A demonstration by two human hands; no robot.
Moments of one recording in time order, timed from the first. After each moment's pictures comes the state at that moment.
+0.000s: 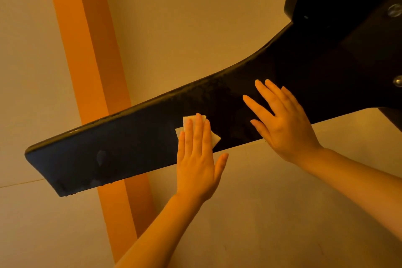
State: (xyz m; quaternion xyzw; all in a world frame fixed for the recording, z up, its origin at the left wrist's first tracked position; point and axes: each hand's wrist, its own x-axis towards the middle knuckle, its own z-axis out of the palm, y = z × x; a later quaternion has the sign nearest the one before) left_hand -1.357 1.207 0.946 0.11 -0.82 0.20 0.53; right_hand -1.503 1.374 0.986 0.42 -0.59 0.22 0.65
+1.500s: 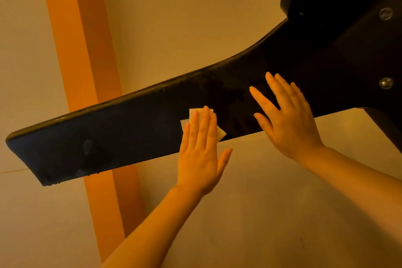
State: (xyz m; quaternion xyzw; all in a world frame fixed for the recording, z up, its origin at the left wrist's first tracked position) left_hand -1.371 1.225 0.943 0.08 -0.82 0.22 0.52; right_hand -1.512 1.396 0.980 0.38 -0.63 0.21 0.64
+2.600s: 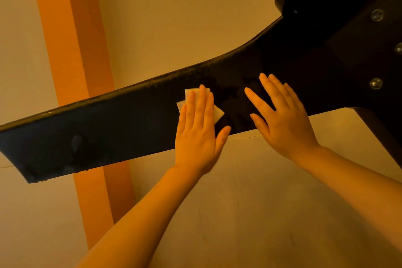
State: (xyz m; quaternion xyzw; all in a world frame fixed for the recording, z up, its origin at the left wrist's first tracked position) left_hand -1.383 1.240 0.974 0.07 -0.80 0.19 0.56; right_hand -1.520 1.401 0.977 0.40 -0.62 0.19 0.65
